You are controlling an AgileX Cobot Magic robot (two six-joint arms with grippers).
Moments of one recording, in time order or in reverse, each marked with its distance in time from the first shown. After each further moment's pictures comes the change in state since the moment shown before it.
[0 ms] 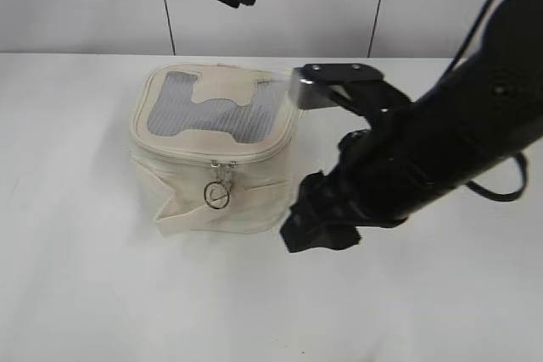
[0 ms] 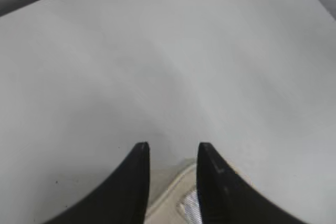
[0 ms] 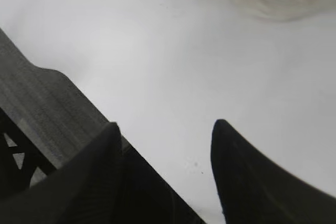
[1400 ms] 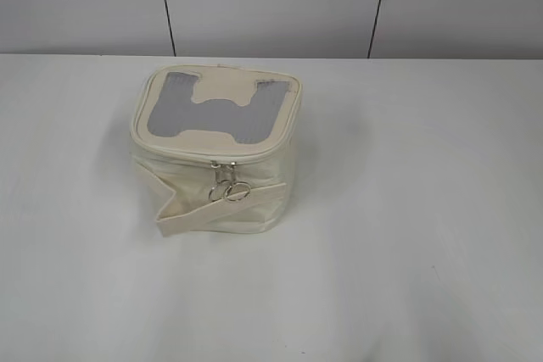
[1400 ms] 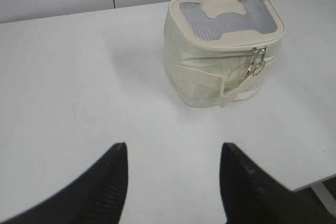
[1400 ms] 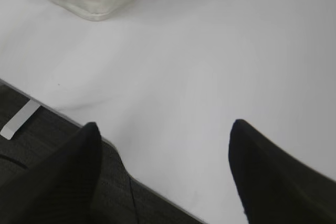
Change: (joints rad) left arm 0.027 -2.100 1.473 0.596 -0.021 -0.484; right arm -0.079 -1.575 0.376 -0.685 0.535 0.396
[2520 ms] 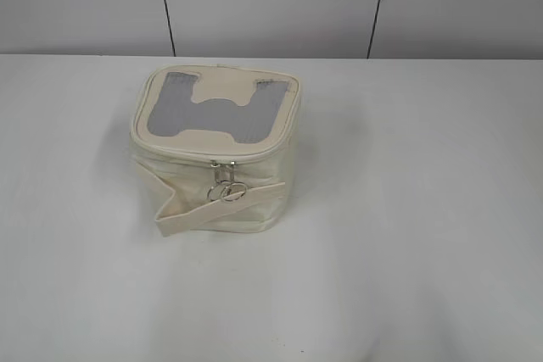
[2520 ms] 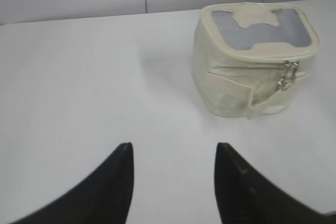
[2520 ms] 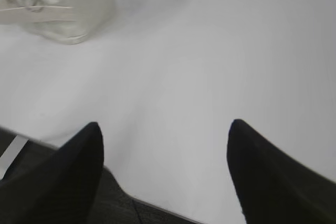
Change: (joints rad) left arm 0.138 -0.022 0.000 0.005 -0.001 -0.003; right arm -0.202 0.000 0.029 0.032 -0.066 0.040
